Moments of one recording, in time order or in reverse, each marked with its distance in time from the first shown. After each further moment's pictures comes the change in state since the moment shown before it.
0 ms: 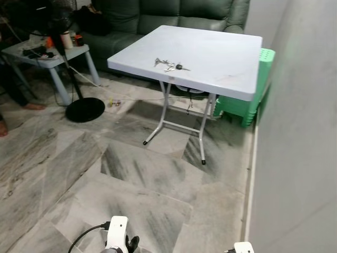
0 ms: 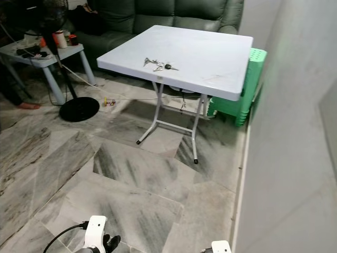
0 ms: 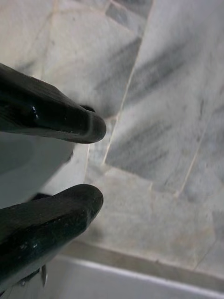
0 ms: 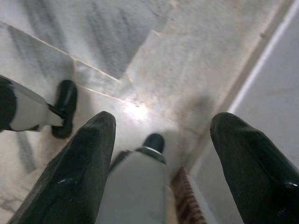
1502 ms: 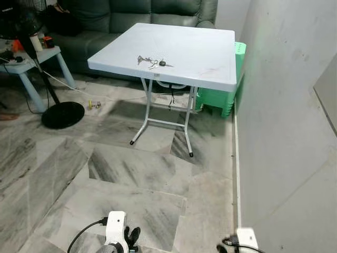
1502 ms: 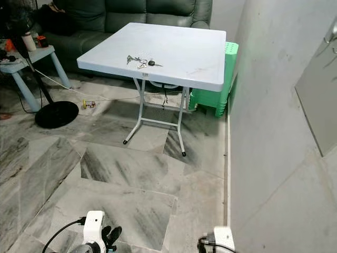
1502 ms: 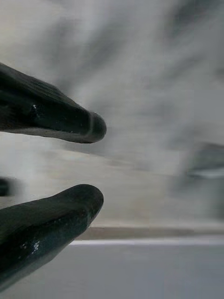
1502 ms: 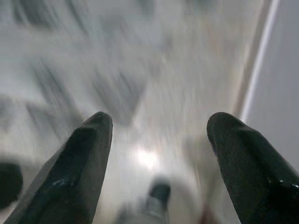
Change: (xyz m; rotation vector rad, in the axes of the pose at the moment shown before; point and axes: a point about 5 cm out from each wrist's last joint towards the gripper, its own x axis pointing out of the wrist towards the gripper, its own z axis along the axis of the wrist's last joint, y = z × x) left arm 0.008 -0.017 0.079 0.006 -0.337 -0.086; right arm 0.004 -0.007 0.069 0.058 -0.336 0.032
